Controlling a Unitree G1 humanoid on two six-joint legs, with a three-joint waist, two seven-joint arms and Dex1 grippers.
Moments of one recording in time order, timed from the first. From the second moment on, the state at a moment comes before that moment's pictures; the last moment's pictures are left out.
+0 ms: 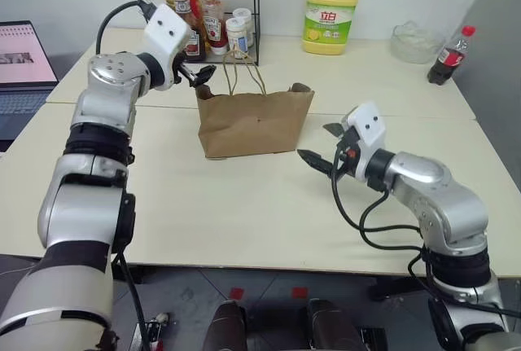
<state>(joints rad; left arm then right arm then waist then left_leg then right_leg) -1.31 0.62 -0.18 1.04 0.05 0.01 -0.66 -0.48 -0.39 0.05 -0.46 0.27 0.90 0.52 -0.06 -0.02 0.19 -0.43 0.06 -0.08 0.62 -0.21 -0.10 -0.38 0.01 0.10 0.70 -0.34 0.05</state>
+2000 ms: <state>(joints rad) -0.57 0.75 -0.28 -0.05 0.04 0.48 -0.96 -0.62 -0.39 -0.08 -0.03 0.17 0.77 0.24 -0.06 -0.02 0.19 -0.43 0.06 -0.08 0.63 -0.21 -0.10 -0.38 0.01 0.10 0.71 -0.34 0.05</state>
